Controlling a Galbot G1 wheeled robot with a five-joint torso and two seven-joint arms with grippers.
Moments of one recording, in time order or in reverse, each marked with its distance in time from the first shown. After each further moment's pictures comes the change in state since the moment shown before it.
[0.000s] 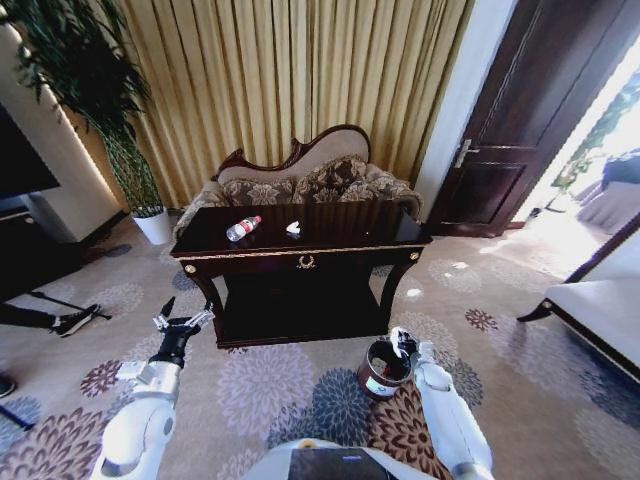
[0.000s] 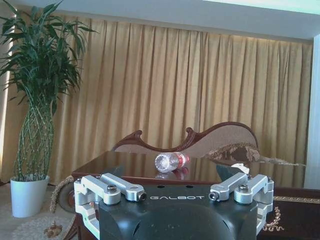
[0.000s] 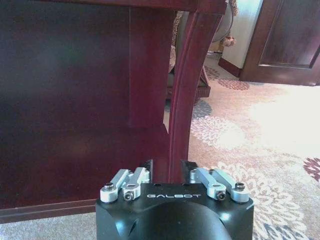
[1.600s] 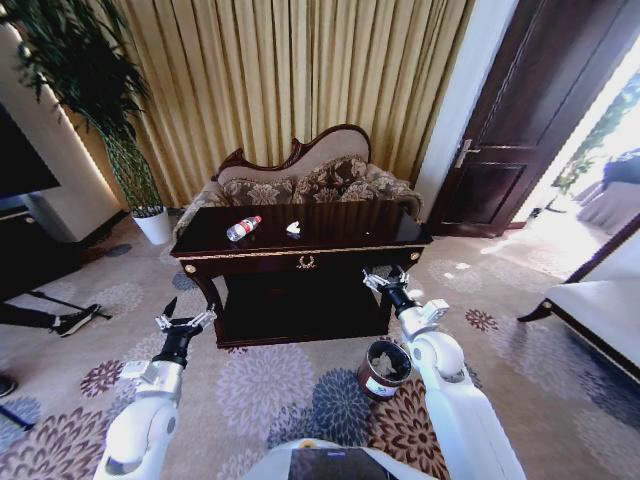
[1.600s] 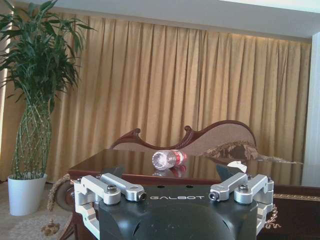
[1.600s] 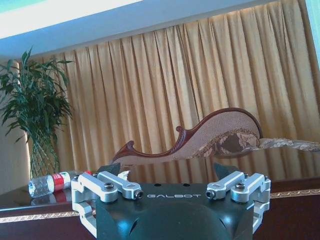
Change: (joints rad) left arm -0.017 -0.006 0.023 0.012 0.016 0.007 -0.003; right arm -0.204 -0.031 -0.167 0.914 0.384 -0.076 0.000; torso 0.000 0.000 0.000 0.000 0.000
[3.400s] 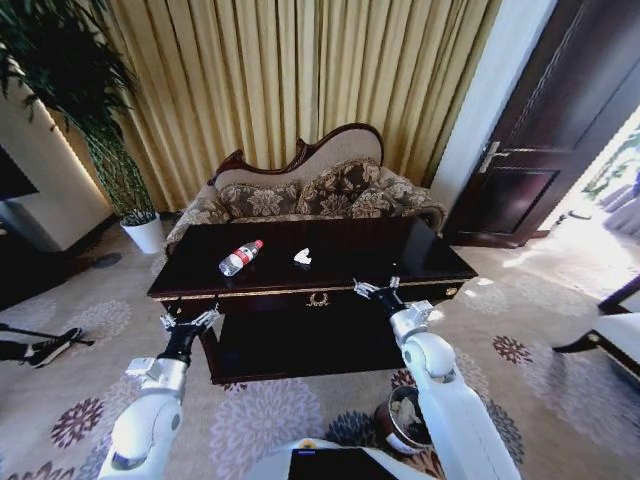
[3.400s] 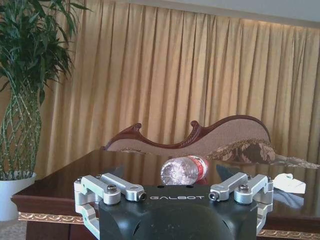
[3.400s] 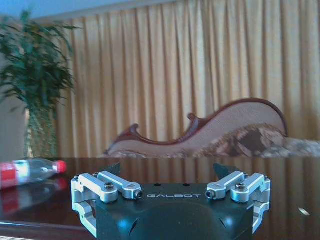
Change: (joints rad) left arm -0.012 -0.009 0.015 0.010 0.006 0.012 -0.002; right arm 0.017 -0.023 -0.069 0.005 -0.104 -0.038 0.000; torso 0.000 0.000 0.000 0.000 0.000
